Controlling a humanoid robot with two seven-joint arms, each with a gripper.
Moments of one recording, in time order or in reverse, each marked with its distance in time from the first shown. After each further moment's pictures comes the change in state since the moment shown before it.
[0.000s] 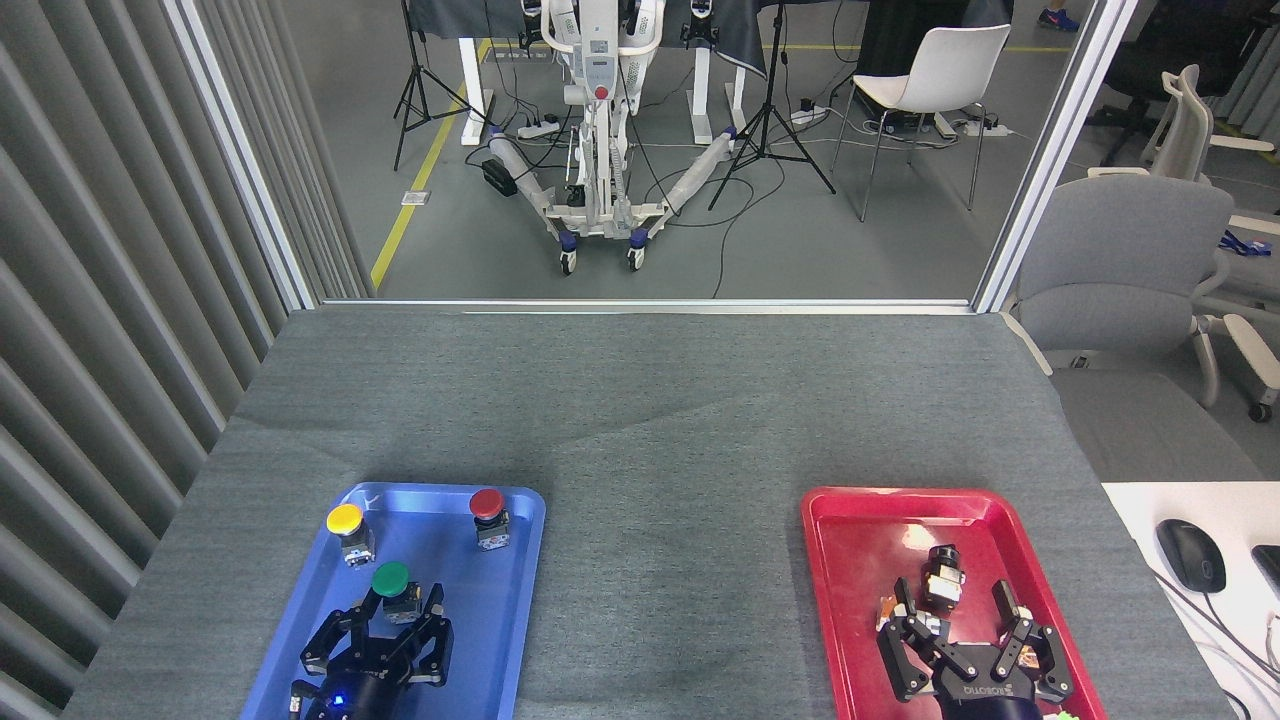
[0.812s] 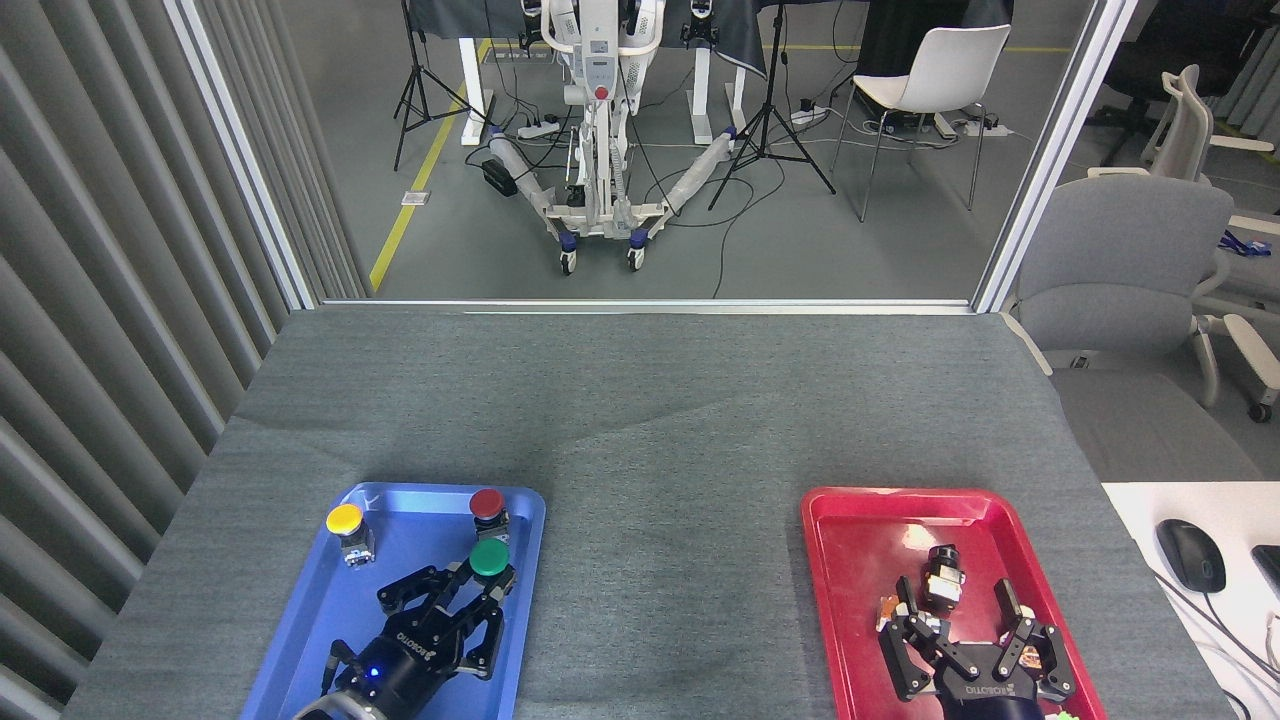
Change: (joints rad) left arm -0.051 0.062 -0.121 -0.084 -0.099 -0.351 0.073; right arm 0.000 -0.001 -0.001 -0.001 0.000 0.000 0.000
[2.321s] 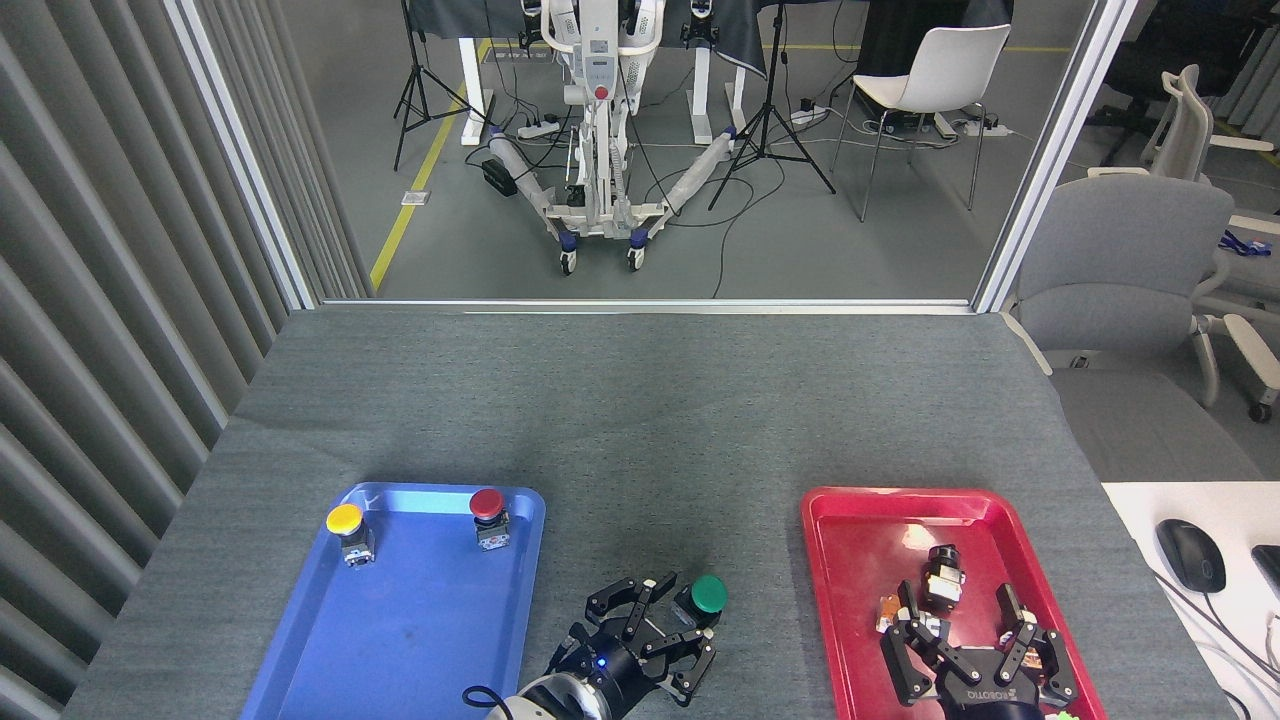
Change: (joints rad) left arm -0.281 -0.301 -0.348 0.512 -0.033 0.199 0.016; right arm 0.008 -0.001 -0.001 0.001 0.000 0.002 -0.002
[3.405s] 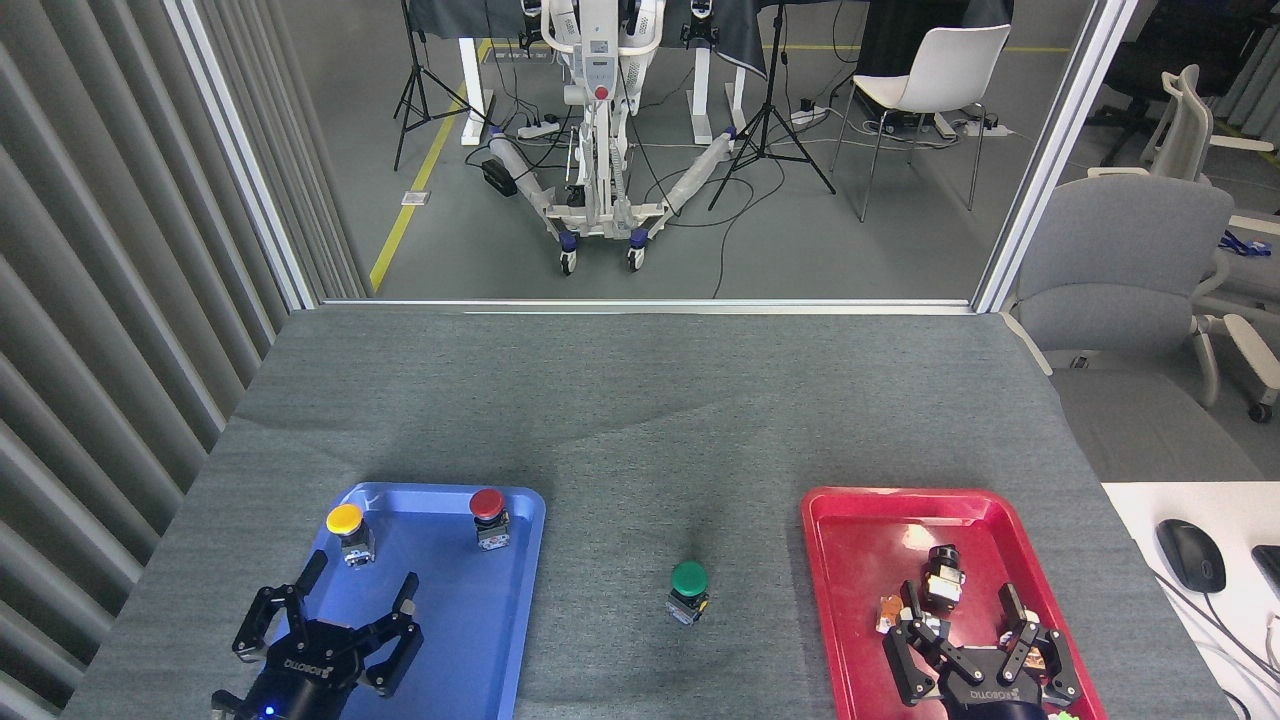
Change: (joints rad) left arm 0.483 0.308 0.566 -0.775 0.083 0.015 -0.040; right arm 0.000 -0.006 -0.004 0.001 0.000 0.000 -0.004
